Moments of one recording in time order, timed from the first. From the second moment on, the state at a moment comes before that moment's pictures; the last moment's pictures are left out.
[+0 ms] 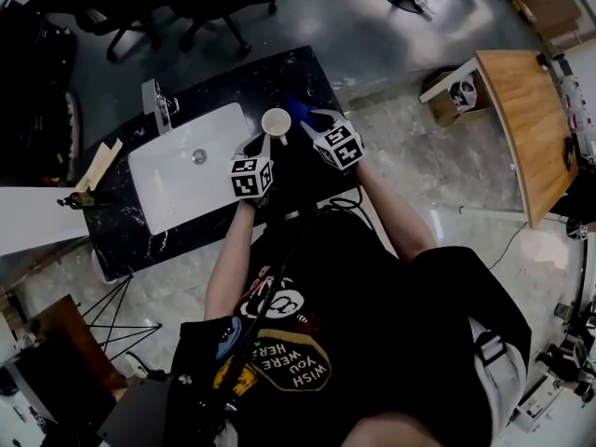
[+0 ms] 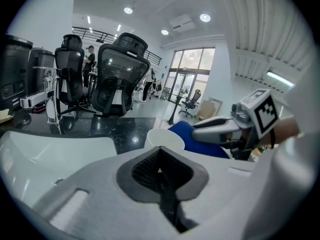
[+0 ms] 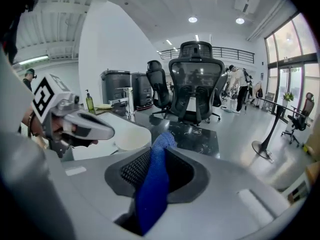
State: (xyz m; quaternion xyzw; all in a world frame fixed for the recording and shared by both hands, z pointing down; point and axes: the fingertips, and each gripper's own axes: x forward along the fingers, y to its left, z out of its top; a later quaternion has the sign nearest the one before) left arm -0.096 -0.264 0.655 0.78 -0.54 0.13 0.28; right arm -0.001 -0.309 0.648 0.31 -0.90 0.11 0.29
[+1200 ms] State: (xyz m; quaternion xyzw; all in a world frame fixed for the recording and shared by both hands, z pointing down) left arm -0.093 -0.267 0.650 0.77 -0.55 0.10 0.30; right arm -0.019 -0.242 0.653 0.21 -0.92 0.05 0.32
